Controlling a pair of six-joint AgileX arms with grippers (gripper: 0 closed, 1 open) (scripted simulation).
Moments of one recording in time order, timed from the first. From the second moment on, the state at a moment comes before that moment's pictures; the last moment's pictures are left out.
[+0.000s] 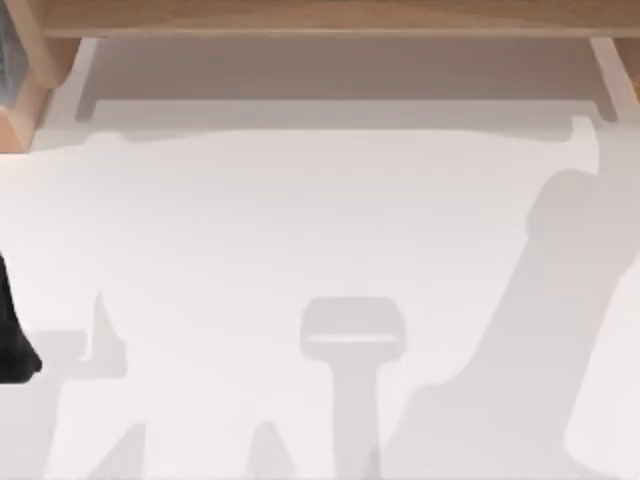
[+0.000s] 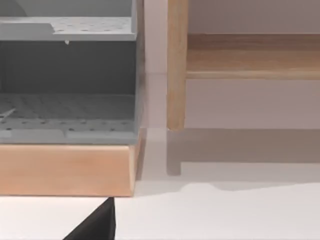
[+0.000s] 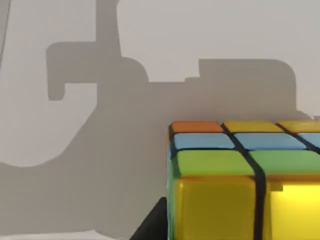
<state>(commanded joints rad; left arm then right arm) 0.00 0.00 0.00 0.00 0.00 0.00 -0.39 2.52 2.31 -1.20 -0.11 -0.60</state>
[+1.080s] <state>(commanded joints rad) 0.00 0.00 0.00 0.00 0.00 0.00 -0.36 2.37 2.31 -1.25 -0.06 -0.56</state>
